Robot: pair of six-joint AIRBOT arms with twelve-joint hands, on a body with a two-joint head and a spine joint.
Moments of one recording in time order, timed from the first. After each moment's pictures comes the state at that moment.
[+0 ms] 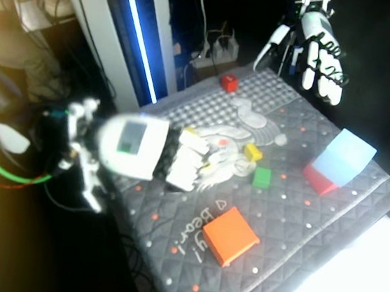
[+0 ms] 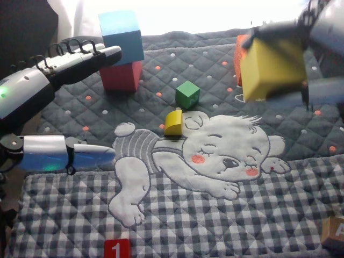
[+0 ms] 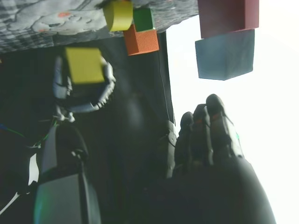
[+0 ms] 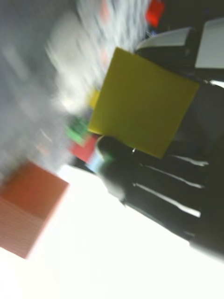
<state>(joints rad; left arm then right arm) 1.04 -0.84 0.95 -0.13 -1.09 0.79 -0.57 -1.03 1.29 -0.24 0.99 -0.63</state>
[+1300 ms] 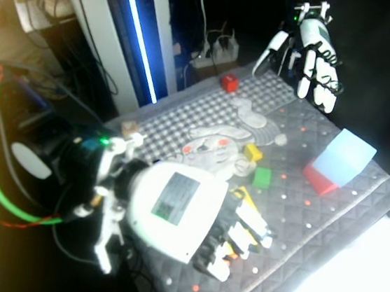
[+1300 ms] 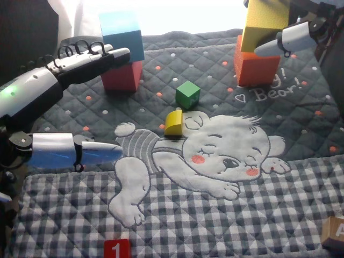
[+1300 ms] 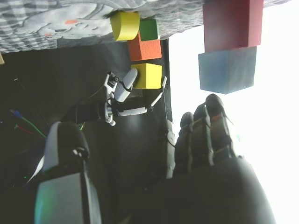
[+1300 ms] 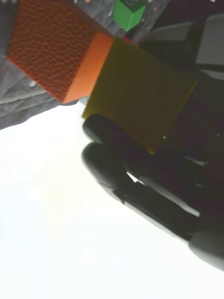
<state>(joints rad) 1.02 -0.88 0.98 -0.12 -1.08 0.75 -0.37 -1.23 1.58 -0.13 0.59 -0.74</state>
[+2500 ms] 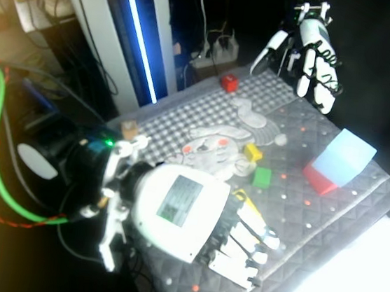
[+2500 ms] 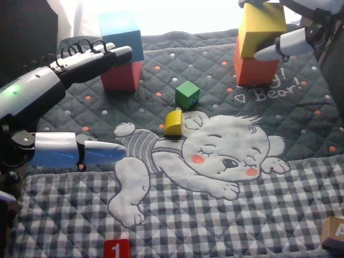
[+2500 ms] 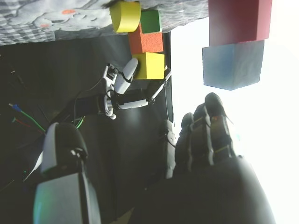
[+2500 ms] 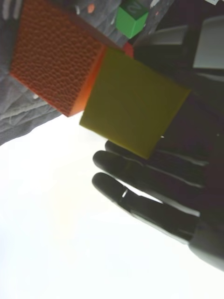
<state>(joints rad) 1.02 -0.89 0.99 -0.12 -1.08 0.74 -0.39 -1.24 1.59 -0.13 0.56 -0.73</state>
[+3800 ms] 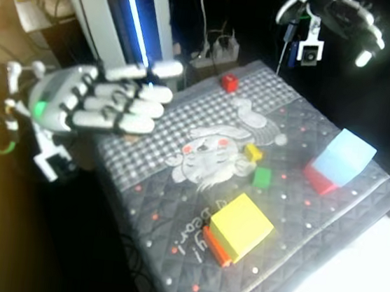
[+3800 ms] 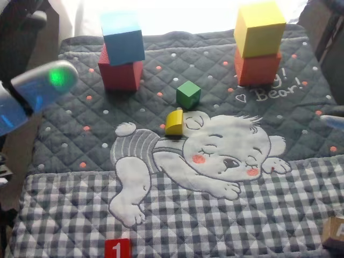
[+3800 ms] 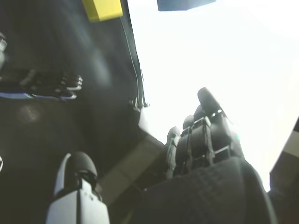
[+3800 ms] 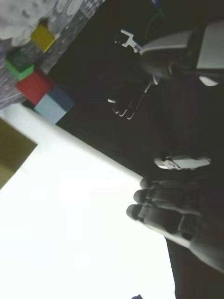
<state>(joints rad) 1.13 -0.87 0.95 -0.28 -1.54 0.71 -1.02 -0.87 1.02 0.11 1.57 -0.79</state>
